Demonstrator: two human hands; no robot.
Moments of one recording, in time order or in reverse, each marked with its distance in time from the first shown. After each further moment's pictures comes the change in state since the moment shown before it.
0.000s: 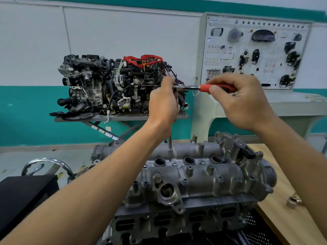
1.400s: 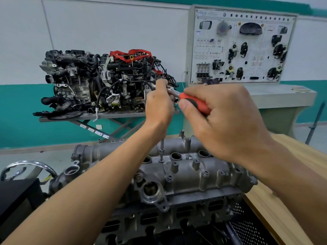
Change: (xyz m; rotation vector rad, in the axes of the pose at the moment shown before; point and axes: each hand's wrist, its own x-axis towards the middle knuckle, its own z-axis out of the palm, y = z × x) left_hand 0.008 -0.030 0.026 0.075 0.136 0.001; right_hand -0.049 -0.049 0.002 -0.390 -0.025 -0.109
